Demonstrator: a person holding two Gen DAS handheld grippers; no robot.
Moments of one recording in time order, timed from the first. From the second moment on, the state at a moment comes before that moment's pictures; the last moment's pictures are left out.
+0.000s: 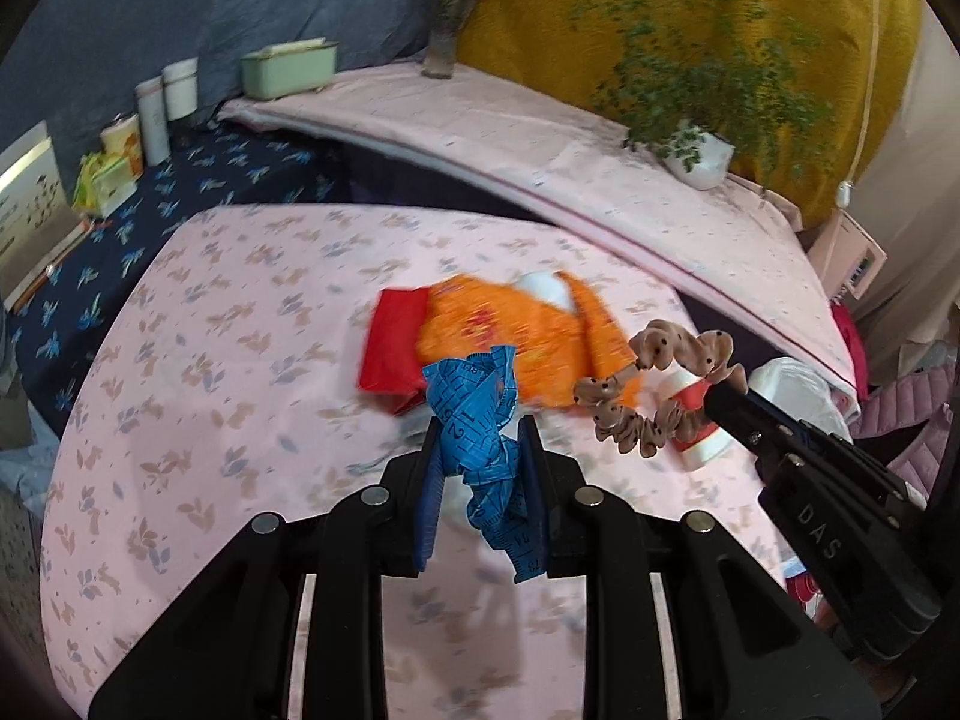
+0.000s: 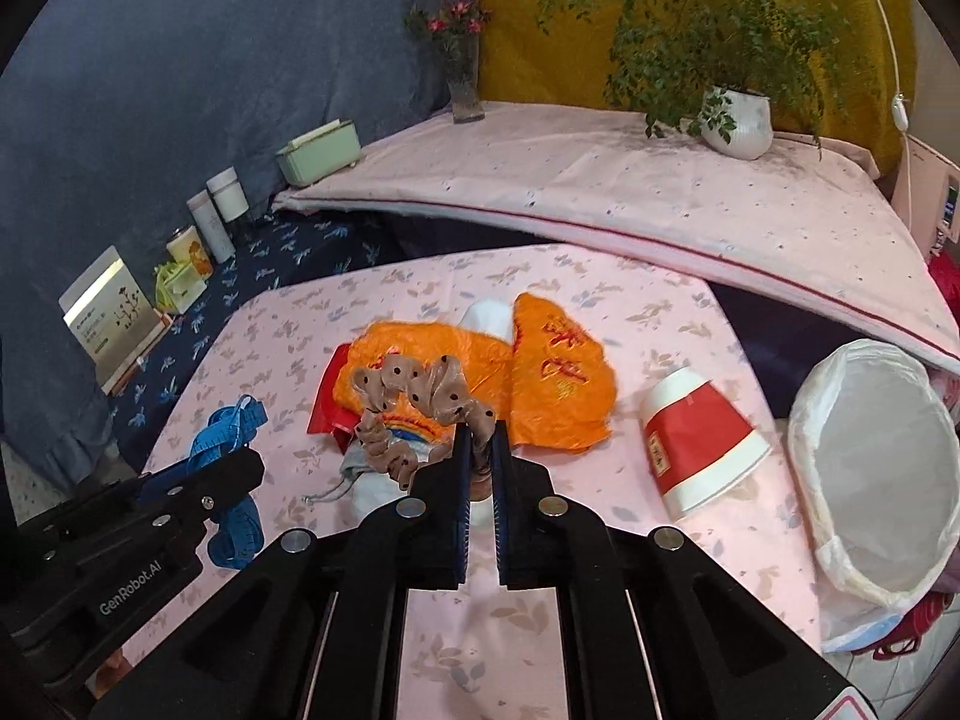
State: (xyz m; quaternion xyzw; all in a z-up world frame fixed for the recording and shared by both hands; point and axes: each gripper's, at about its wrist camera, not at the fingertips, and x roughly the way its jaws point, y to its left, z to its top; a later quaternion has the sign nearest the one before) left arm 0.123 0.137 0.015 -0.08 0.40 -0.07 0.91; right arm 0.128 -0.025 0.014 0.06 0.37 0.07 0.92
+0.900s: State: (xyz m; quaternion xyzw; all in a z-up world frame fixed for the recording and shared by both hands) left arm 0.122 -0.139 0.068 0.02 0.38 -0.30 0.88; right arm 0.061 -0.289 0.062 0.13 0.28 -0.13 0.94
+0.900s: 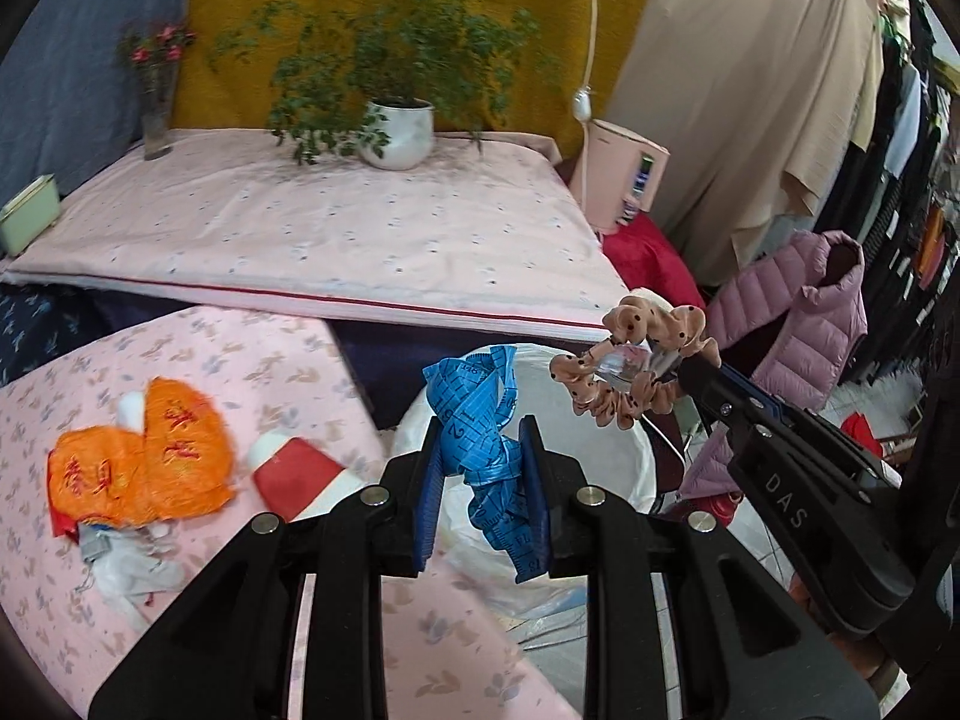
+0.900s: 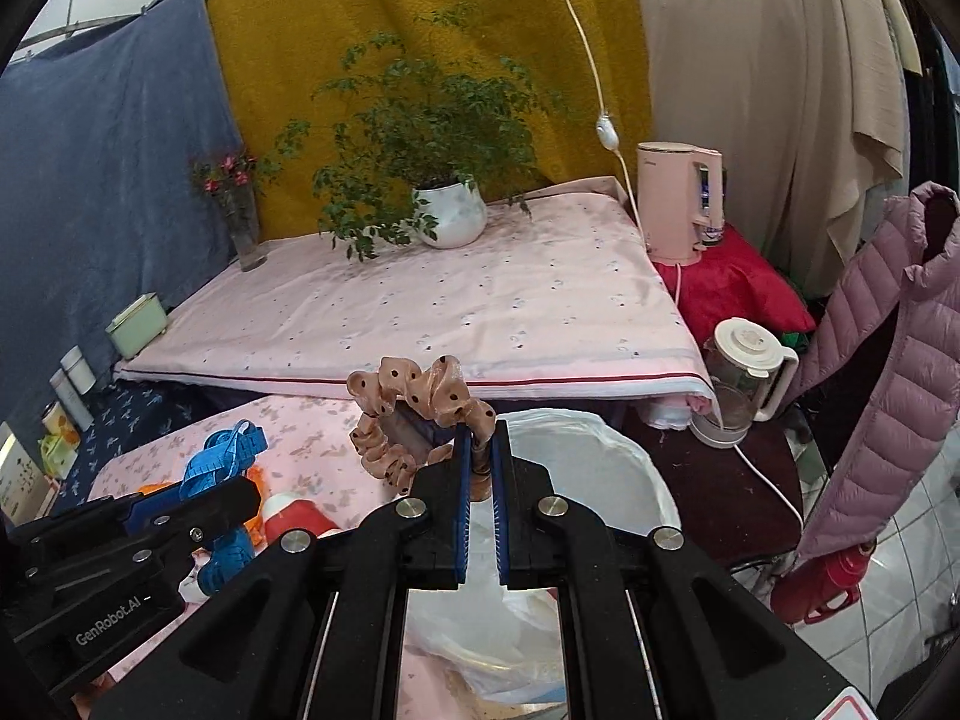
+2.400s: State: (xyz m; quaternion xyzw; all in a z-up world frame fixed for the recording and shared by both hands) left arm 0.154 -0.041 0.072 -0.03 0.34 -0.15 0.93; right arm 0.085 -0.253 0.095 0.10 0.26 -0.12 0.95
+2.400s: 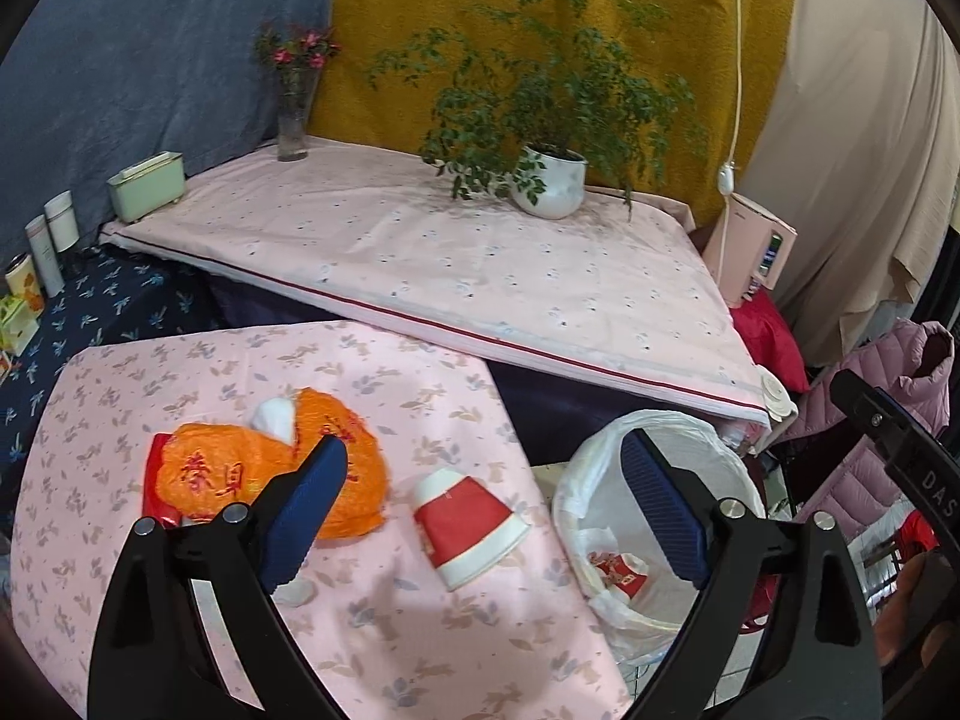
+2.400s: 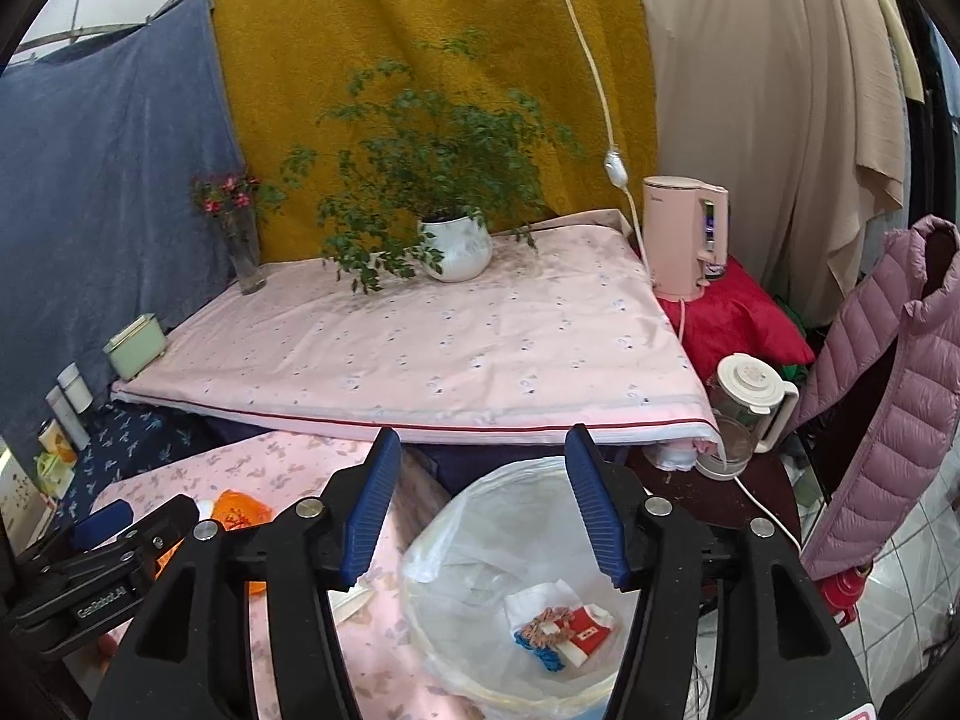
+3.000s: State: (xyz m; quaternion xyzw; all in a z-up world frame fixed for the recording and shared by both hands) left arm 0.156 0.057 0.052 -0.06 0.36 -0.08 0.93; right arm 0.112 -0.135 0.066 0.06 0.31 -0.03 0.95
